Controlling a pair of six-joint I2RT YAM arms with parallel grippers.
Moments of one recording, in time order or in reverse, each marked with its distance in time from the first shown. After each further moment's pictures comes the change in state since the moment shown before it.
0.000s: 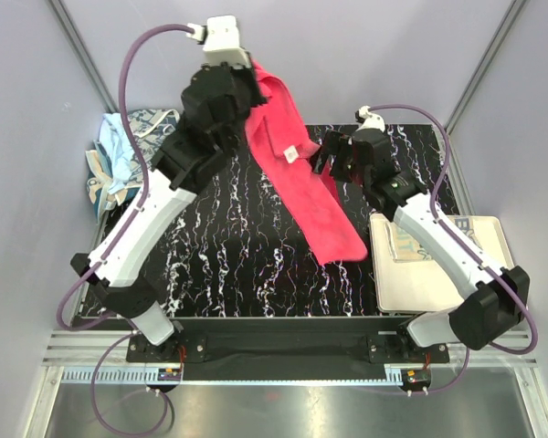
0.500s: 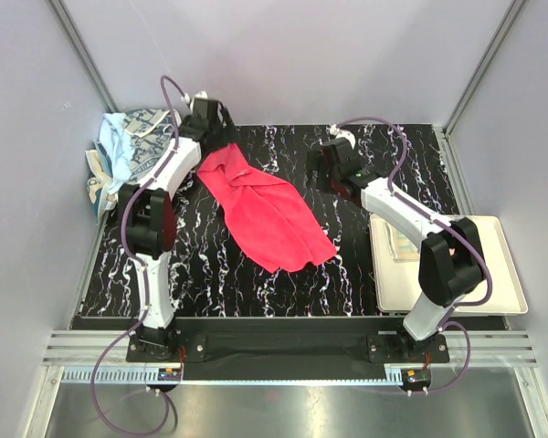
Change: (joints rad) left arm 0.599 0.452 -0.268 -0.036 0.550 -0.443; right arm 0.001 0.303 0.043 -0.010 0.030 -0.047
